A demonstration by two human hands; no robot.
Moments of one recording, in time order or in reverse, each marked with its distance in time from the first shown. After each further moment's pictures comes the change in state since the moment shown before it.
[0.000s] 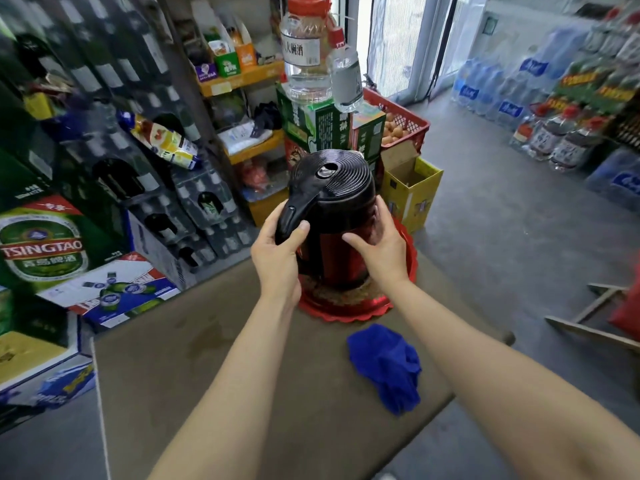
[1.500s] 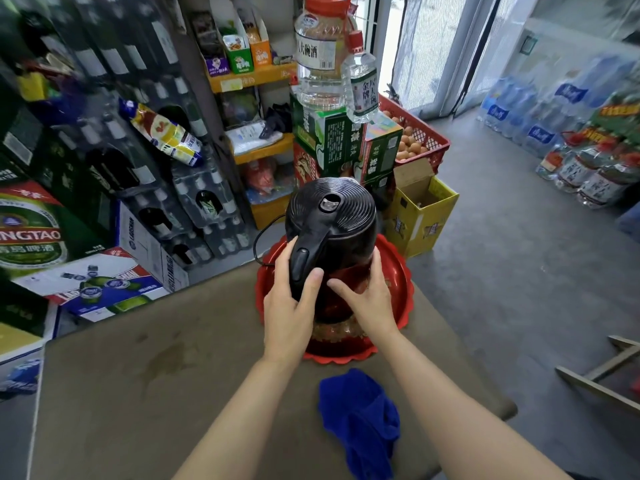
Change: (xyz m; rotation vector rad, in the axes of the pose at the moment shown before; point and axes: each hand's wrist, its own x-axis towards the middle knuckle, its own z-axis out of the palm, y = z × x) left_hand -0.017 -0.057 0.023 0.599 -0.070 0.146; right_hand 0.018 0.057 -0.004 -0.034 -0.190 0.085
